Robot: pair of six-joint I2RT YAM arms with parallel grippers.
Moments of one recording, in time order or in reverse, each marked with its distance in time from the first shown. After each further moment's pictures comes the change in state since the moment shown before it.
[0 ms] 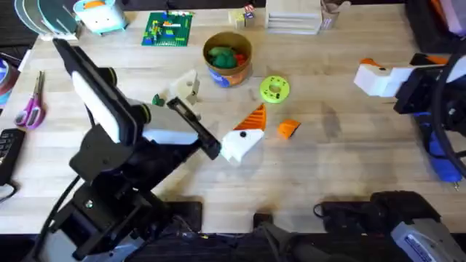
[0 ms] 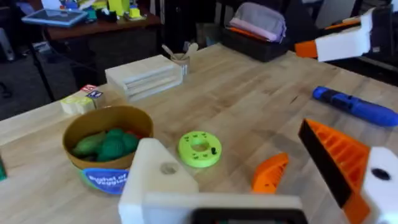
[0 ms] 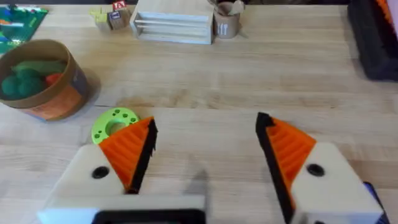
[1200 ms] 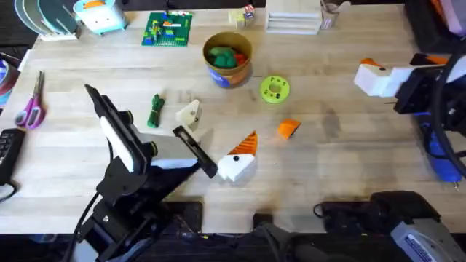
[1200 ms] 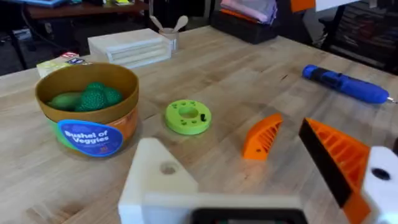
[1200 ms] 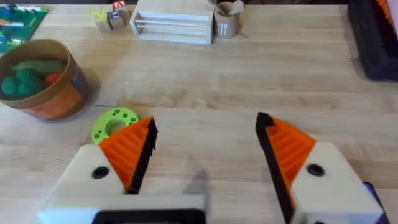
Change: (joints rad) left arm -0.008 -0.371 -0.253 -0.113 0.027 -0.054; right arm 0.000 0.000 0.000 0.000 0.000 0.000
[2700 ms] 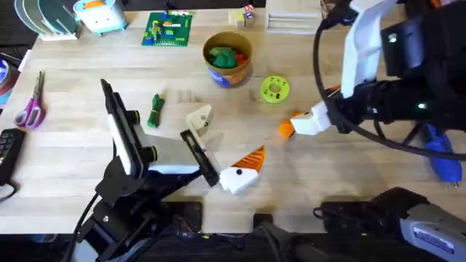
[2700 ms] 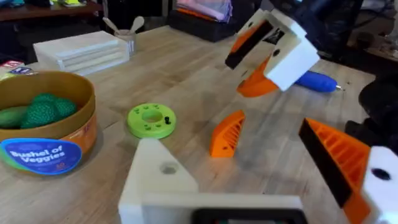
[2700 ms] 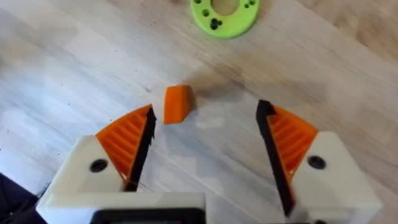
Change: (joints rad) left arm 0.000 0.000 0.000 0.010 0.167 -0.007; right arm 0.399 0.410 0.167 -0.282 -0.101 -0.130
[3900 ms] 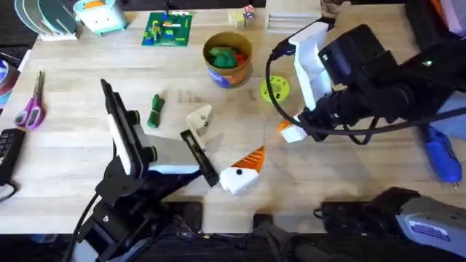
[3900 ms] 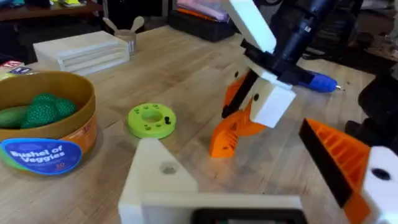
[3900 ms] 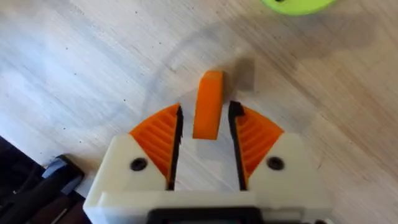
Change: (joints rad) left arm 0.000 0.000 0.000 0.000 0.000 0.000; right arm 0.112 0.244 0.000 0.005 -0.046 -0.013
